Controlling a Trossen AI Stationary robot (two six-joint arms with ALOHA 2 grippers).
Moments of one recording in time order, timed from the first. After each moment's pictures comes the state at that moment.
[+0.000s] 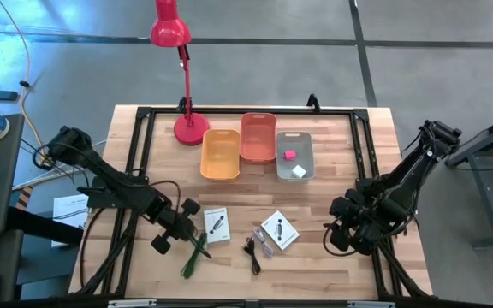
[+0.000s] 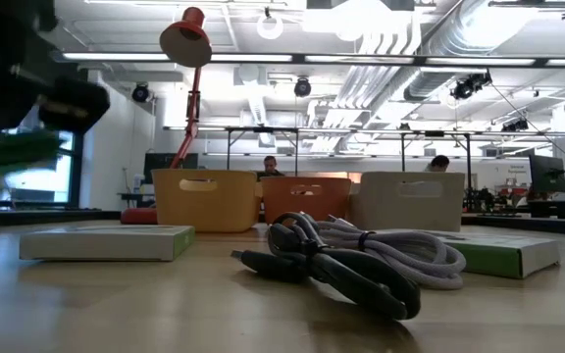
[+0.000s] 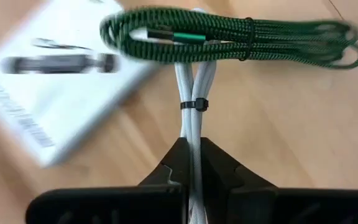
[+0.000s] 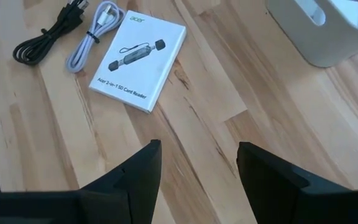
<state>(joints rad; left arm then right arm) -0.45 1.32 0.67 -0.50 0.00 0.03 0.87 1.17 0.85 -0.96 0.51 1.31</state>
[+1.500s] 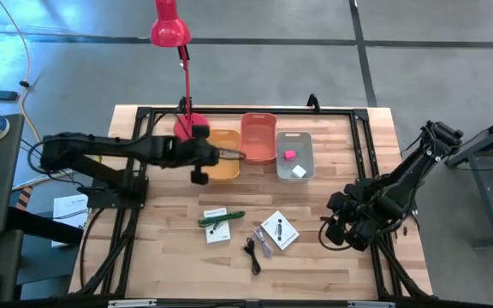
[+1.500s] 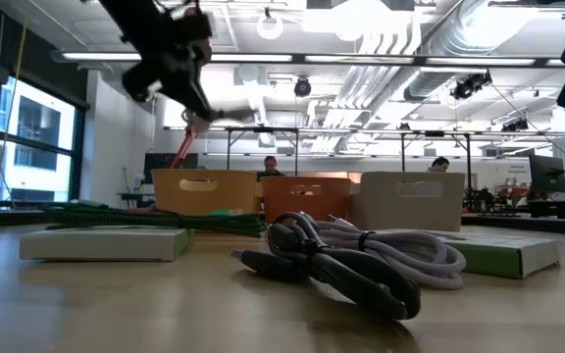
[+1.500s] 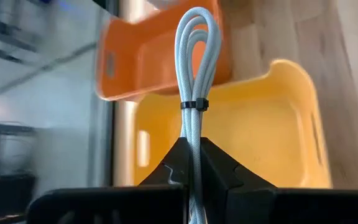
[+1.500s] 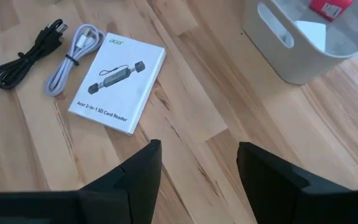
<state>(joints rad) 0.21 1.27 0.94 -0.55 -0.41 0.44 0.81 1.17 0.85 -0.99 0.57 1.28</state>
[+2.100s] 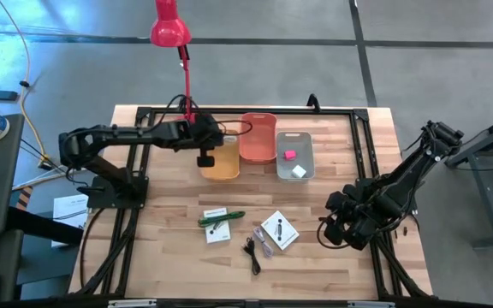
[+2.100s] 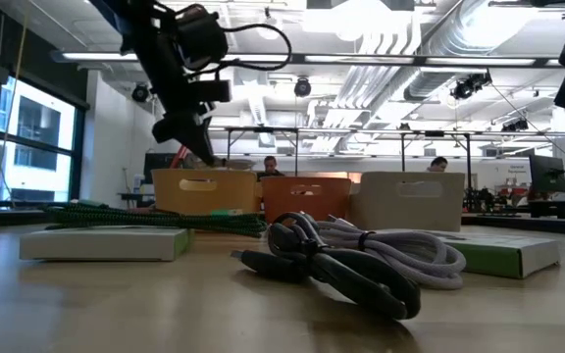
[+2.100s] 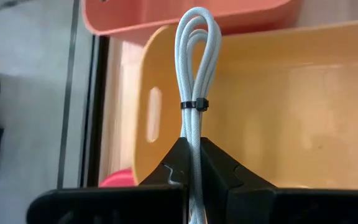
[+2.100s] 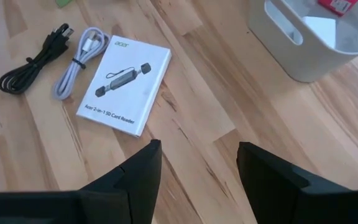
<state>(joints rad) 0.49 1.46 0.94 -0.46 -0.28 0.49 0.80 1.17 0.85 -0.96 0.55 1.29</state>
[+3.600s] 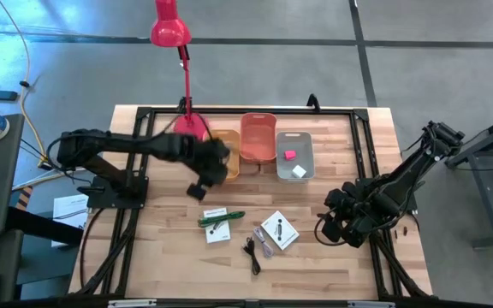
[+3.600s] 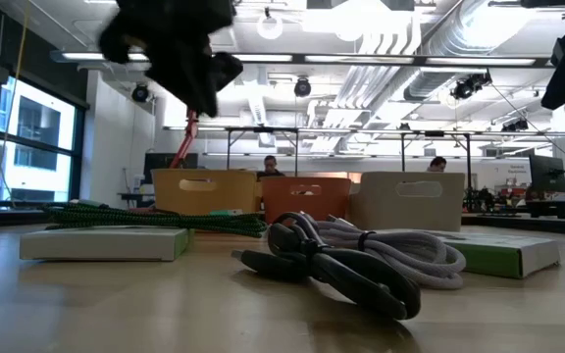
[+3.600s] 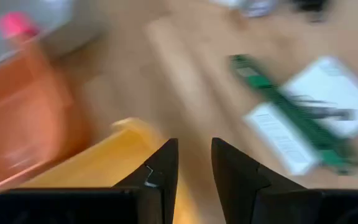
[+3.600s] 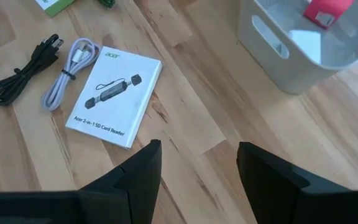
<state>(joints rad) 0.20 1.45 1.13 -0.76 0.16 0.57 0.77 1.17 0.85 -0.96 0.58 1.26</state>
